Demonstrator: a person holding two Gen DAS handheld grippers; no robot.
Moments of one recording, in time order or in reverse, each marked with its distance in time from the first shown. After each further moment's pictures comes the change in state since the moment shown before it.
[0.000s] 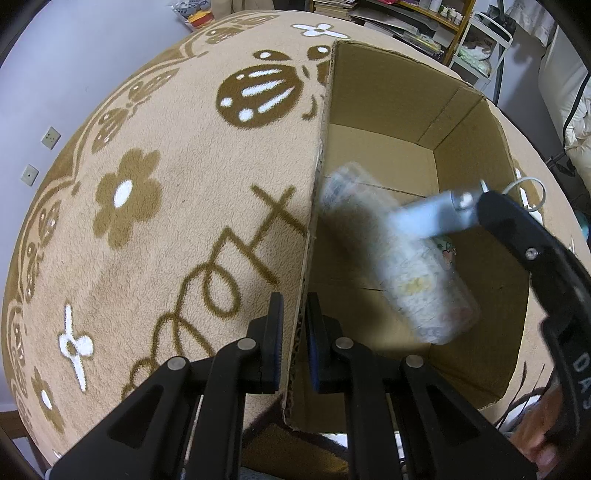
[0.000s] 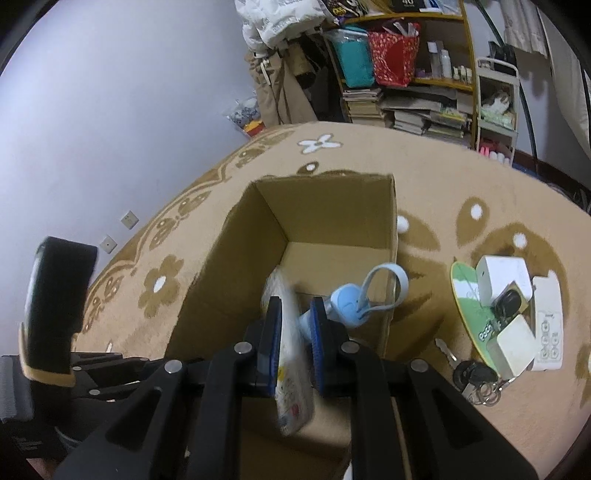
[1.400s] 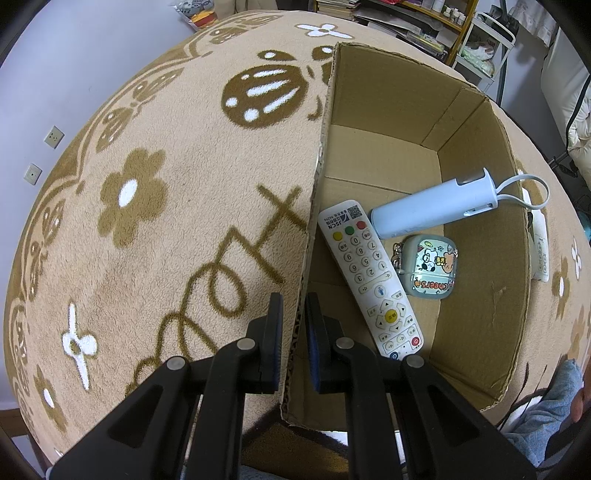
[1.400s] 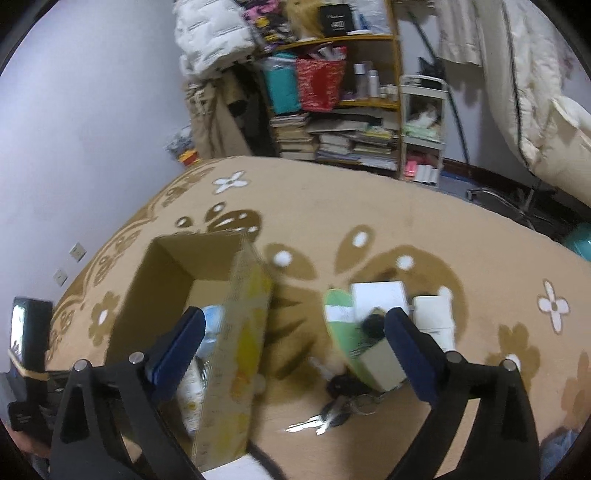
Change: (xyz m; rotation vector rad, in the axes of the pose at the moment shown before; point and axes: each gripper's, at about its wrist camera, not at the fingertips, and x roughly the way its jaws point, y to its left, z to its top) left arm -0.004 0.000 0.000 -0.004 0.000 -0.004; right arm -0.059 -0.084 0.019 0.103 -0.077 -0.245
